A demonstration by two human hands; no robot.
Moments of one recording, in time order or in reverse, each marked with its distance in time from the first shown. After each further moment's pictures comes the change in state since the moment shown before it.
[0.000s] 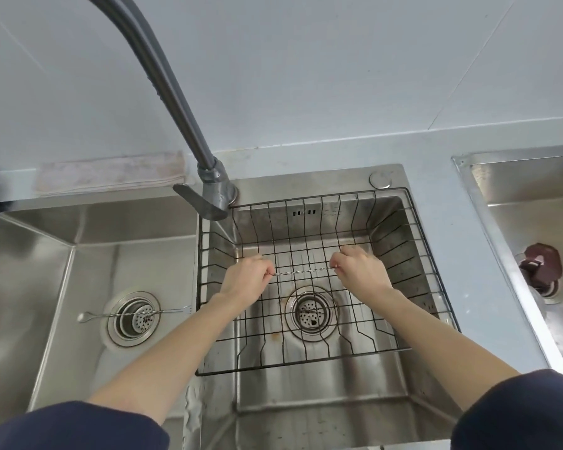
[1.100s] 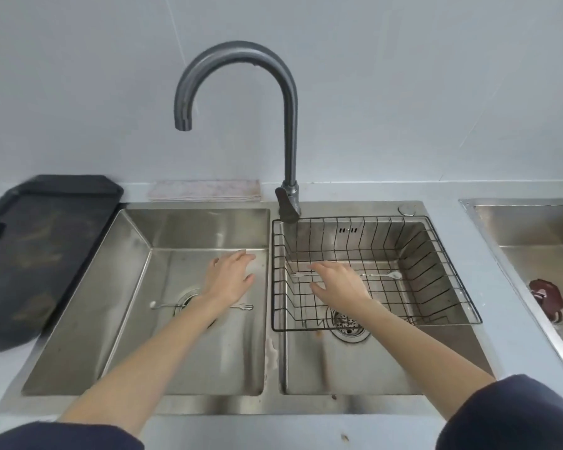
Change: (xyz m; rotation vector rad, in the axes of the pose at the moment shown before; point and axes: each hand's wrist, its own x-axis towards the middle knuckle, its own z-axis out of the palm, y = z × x) left_hand -0.134 -0.090 -0.067 0.119 0.245 -0.090; right_hand -0.077 -0.156 -0.027 0.043 0.105 -0.161
